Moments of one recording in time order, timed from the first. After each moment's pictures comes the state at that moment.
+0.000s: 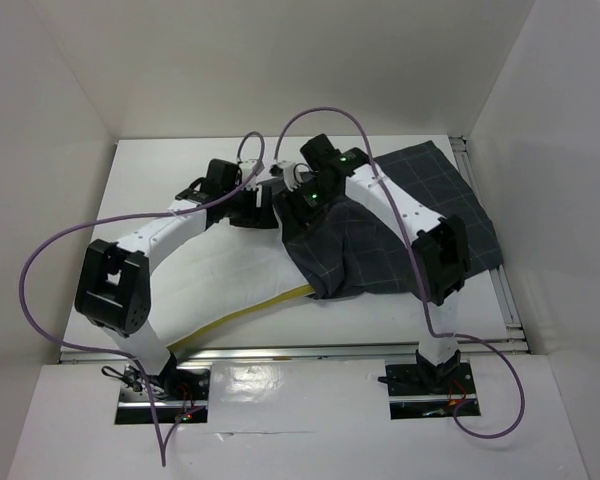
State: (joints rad) left arm -0.35 1.69 1.24 -0.34 0.35 -0.27; right arm 0.59 2.00 1.87 -1.00 -0.65 -0.16
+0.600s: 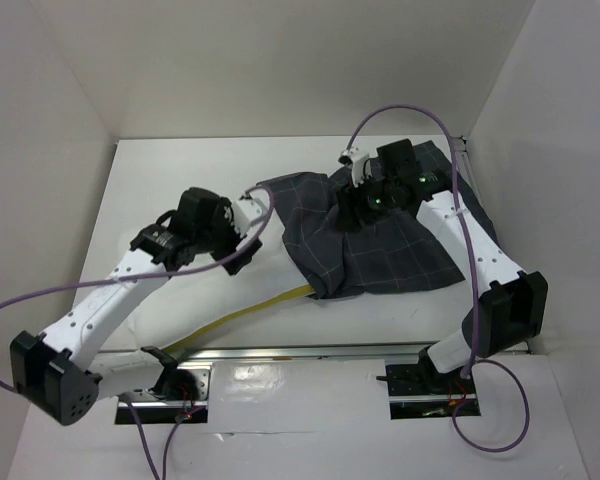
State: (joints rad) left arm -0.46 1.19 1.09 -0.64 0.19 0.35; right arm 0.34 1.49 1.44 -0.82 -0.49 -0.19
